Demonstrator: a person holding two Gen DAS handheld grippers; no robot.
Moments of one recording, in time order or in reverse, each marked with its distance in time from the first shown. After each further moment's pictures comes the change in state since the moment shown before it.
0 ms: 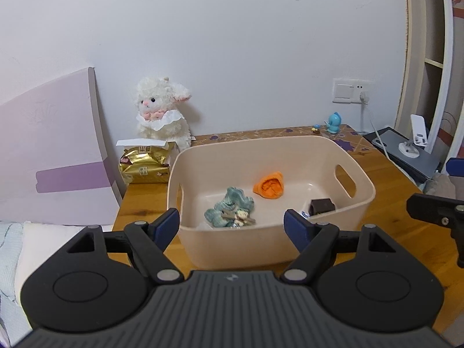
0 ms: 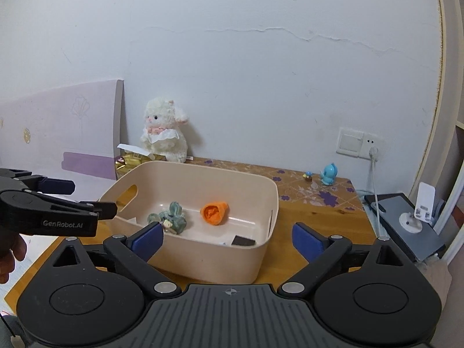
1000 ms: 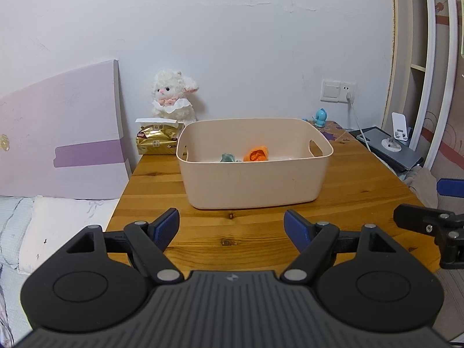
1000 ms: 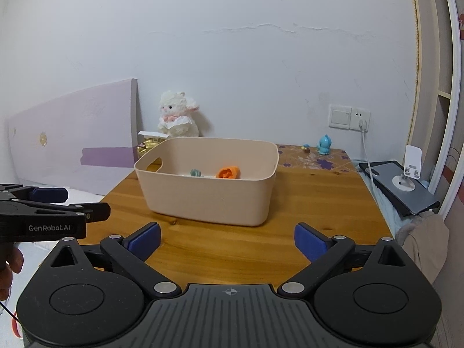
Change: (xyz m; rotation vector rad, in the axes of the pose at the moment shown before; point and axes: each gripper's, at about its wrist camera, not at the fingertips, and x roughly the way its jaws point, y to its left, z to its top) left arm -0.115 -0.021 -0.080 -0.050 -0.029 0.018; right arm -0.103 0.007 -0.078 0.070 0.002 0.032
